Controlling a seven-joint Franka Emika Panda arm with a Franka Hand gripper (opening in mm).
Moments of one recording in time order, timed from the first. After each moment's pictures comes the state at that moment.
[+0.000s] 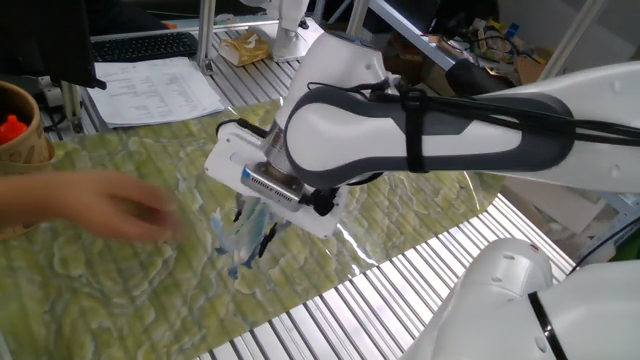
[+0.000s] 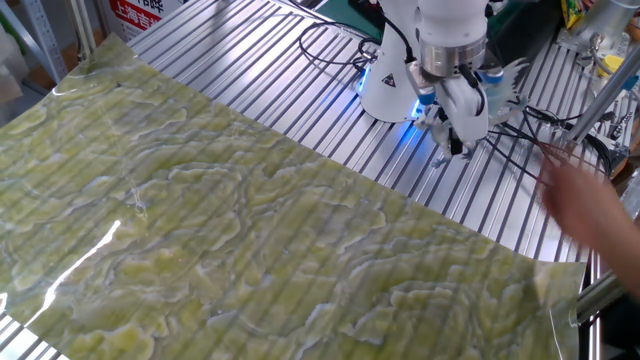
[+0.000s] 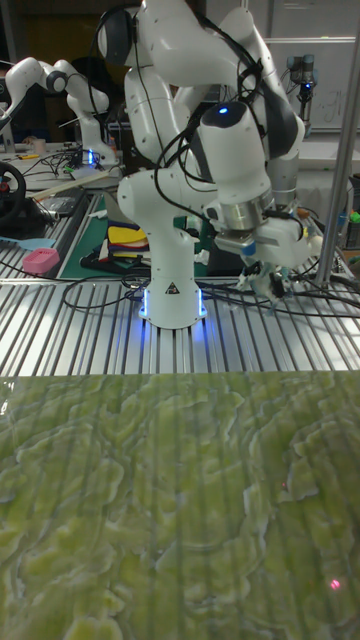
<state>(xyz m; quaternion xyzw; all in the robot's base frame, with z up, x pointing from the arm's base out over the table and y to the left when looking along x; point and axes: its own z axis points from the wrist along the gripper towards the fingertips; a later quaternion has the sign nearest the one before) 0.291 0.173 0.282 -0.42 -0.89 -0.13 0.10</state>
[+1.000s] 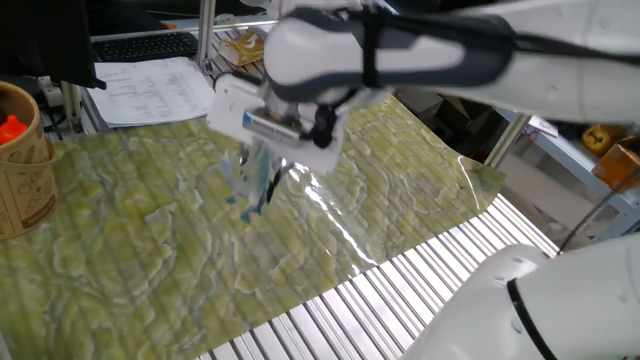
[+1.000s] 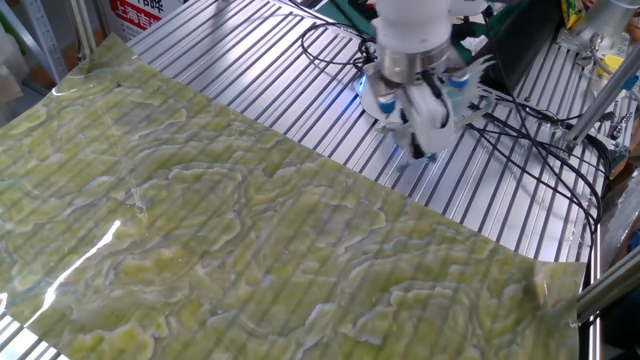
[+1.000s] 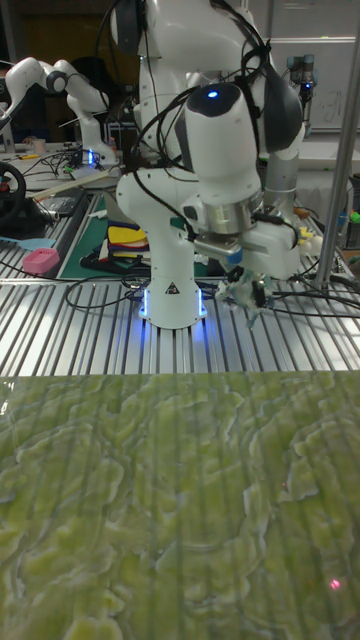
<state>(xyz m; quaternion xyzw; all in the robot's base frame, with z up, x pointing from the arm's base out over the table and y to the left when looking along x) 0.379 0.123 0.310 -0.38 -0.92 -0.08 0.11</state>
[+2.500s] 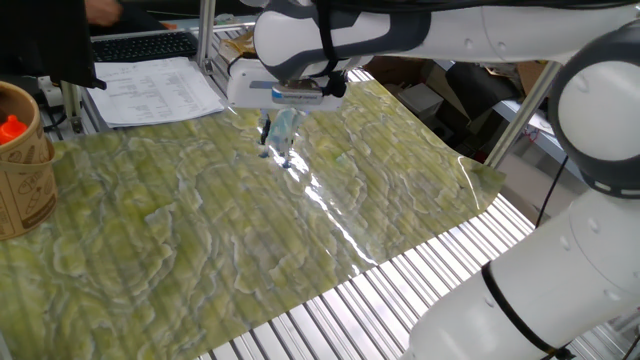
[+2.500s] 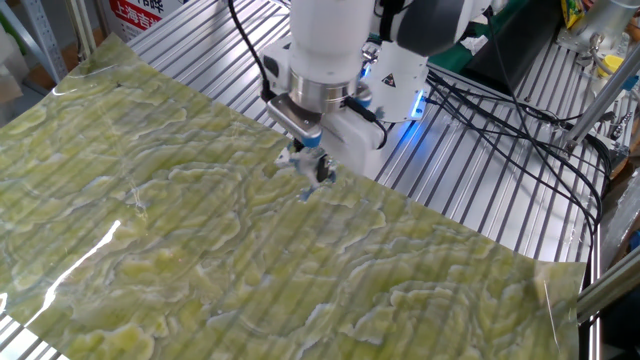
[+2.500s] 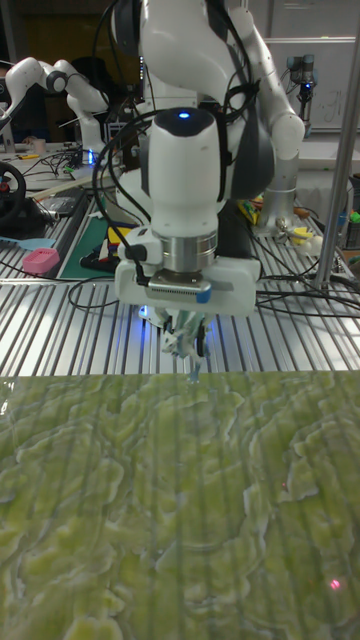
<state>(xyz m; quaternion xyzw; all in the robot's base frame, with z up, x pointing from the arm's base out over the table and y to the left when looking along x) 0.481 0.024 0.286 -0.12 -0.99 0.00 0.01</state>
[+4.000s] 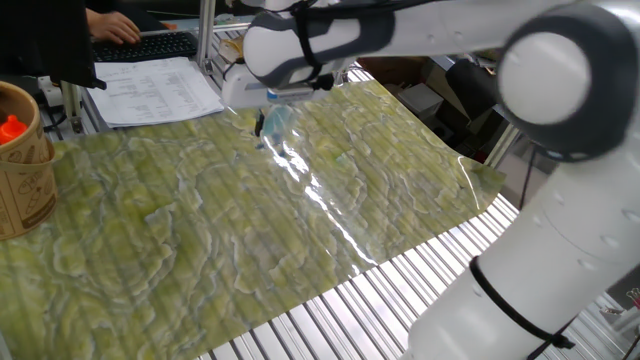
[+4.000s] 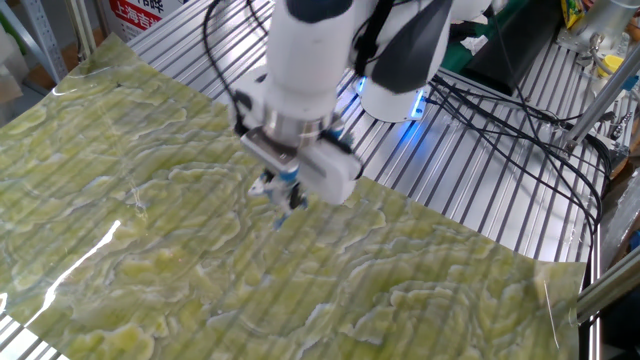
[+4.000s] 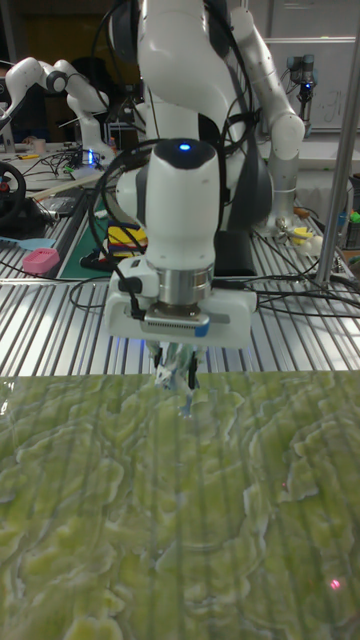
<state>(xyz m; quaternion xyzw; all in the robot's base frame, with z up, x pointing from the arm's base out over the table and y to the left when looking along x) 0.540 0.007 0.259 -0.06 -1.00 0.02 -0.02</state>
